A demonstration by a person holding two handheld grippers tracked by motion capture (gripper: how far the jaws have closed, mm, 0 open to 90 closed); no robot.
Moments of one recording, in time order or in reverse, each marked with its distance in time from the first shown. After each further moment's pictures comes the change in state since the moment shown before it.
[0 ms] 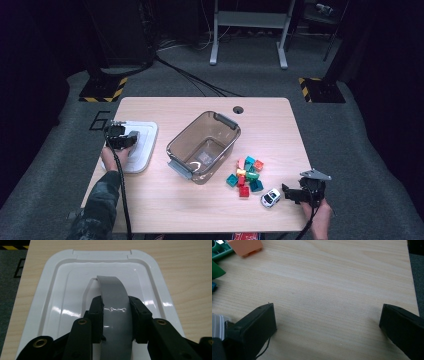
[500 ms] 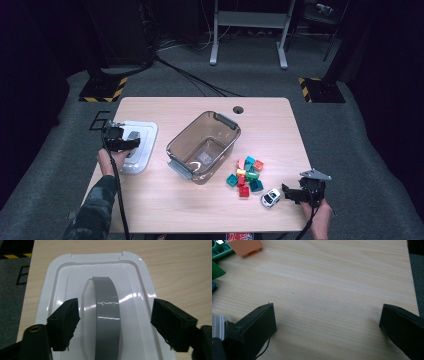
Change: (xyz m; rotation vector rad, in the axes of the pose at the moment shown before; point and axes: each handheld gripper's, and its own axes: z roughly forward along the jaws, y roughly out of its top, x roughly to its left) left arm -0.007 -0.004 -0.032 -0.037 -0.013 0.074; right arm 0.000 0.000 0.000 0.000 0.000 0.001
